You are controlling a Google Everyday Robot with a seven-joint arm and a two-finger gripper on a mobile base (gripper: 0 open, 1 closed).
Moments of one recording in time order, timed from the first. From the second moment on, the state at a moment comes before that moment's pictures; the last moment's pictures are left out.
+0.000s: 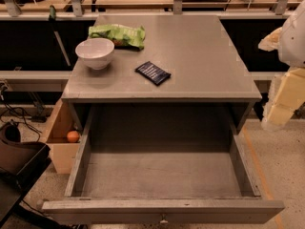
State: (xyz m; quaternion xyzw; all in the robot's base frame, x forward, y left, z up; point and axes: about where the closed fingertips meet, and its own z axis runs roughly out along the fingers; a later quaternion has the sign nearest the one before) arm 0.438 -0.216 0.977 -0.60 0.78 -0.04 0.16
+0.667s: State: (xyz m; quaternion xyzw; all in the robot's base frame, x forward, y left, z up) arm 0.420 -0.226 0.960 -0.60 0.78 -0.04 0.17
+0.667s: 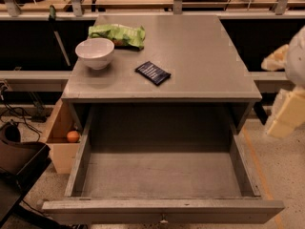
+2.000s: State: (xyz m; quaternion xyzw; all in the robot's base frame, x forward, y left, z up) arm 0.241 -0.273 0.763 -0.60 0.79 -0.01 0.12
